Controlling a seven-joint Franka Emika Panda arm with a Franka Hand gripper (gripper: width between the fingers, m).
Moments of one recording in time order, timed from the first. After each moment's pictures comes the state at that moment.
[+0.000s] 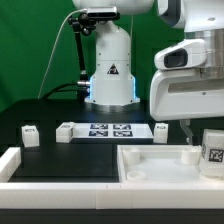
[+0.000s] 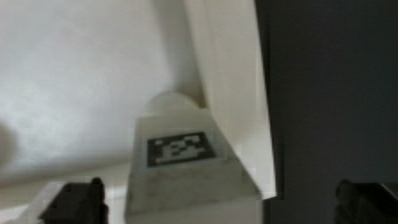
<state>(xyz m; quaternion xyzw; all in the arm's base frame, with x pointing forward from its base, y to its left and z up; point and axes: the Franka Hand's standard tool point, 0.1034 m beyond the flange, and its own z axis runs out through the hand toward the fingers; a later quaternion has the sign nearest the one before) 0.626 0.130 0.081 -1.00 0.06 -0.01 0.06</state>
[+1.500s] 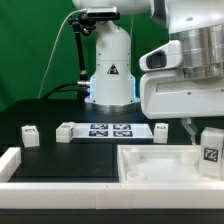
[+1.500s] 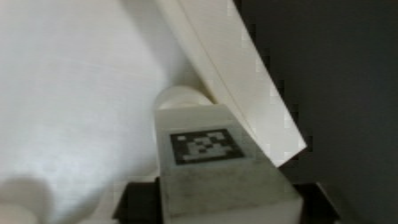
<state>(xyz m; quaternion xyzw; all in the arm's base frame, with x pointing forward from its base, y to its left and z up) 0.628 0.116 0.079 -0.95 0.30 0.00 0.10</state>
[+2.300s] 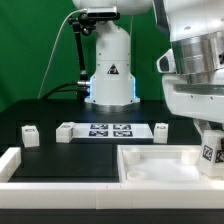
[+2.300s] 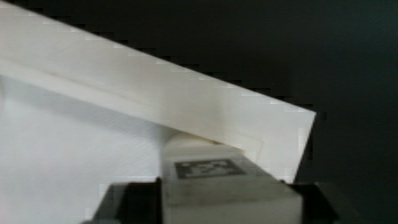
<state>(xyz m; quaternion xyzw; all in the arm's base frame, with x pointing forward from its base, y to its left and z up) 0.623 0.130 0.075 -0.79 0.60 0.04 0.12</state>
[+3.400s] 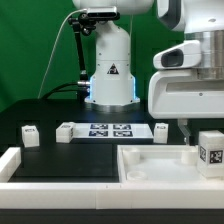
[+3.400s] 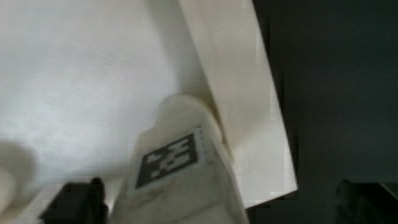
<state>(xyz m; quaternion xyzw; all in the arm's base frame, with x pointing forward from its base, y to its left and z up) 0.623 0.129 0.078 -0.99 0.13 -0.02 0.05</state>
